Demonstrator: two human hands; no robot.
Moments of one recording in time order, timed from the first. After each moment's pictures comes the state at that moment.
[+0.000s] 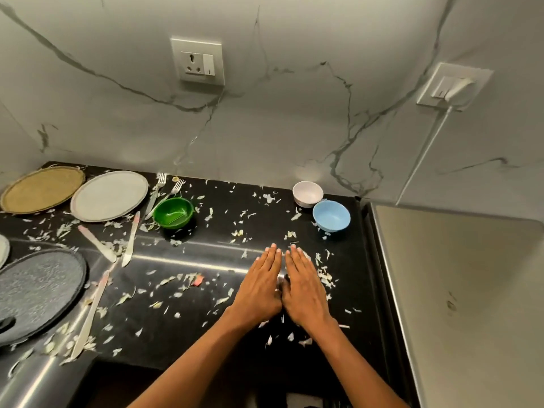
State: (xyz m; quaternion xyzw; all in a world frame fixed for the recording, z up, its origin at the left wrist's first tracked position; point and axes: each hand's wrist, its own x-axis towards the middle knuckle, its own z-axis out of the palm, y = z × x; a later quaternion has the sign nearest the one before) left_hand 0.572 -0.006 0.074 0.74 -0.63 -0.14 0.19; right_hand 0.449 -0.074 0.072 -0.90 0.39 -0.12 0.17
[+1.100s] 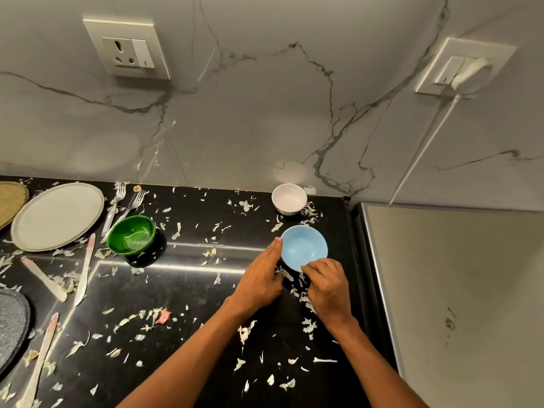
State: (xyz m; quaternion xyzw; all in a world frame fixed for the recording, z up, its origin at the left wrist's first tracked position) left_hand 0.582 -0.134 0.071 0.71 -0.59 -0.24 0.30; right_hand 0.410 -0.204 0.040 -0.87 0.36 -0.35 0.04
